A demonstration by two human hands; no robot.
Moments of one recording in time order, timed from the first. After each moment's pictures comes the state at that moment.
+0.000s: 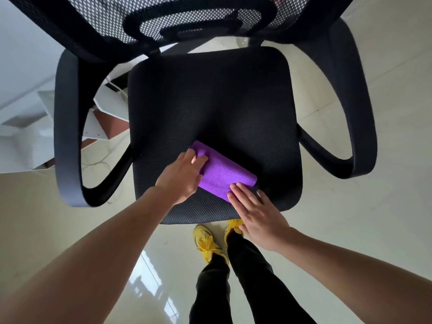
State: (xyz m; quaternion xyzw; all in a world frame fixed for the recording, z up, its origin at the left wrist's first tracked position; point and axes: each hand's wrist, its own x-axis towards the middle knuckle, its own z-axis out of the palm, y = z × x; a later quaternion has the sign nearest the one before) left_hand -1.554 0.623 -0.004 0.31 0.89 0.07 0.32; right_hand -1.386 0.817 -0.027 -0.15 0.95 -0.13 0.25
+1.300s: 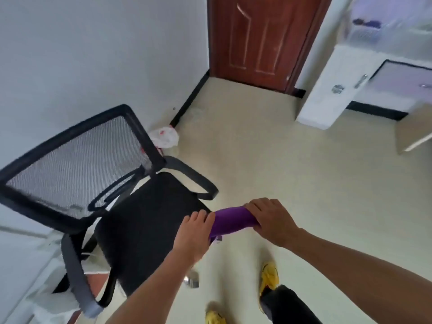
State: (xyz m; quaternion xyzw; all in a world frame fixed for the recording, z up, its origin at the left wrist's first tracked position) left_hand -1.401 0.724 0.271 0.61 0.78 -0.02 0.14; right_hand -1.217 0.886 0.266 0.21 0.97 -0.06 0.02
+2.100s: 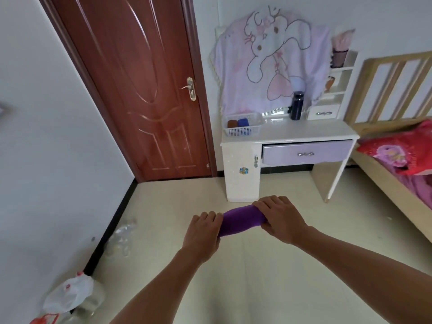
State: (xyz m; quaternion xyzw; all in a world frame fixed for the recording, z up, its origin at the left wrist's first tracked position) left_hand -1.183 1.262 0.437 0.77 0.64 0.03 -0.04; right_hand -0.945 1.351 0.422 0.40 0.90 0.07 -0.15
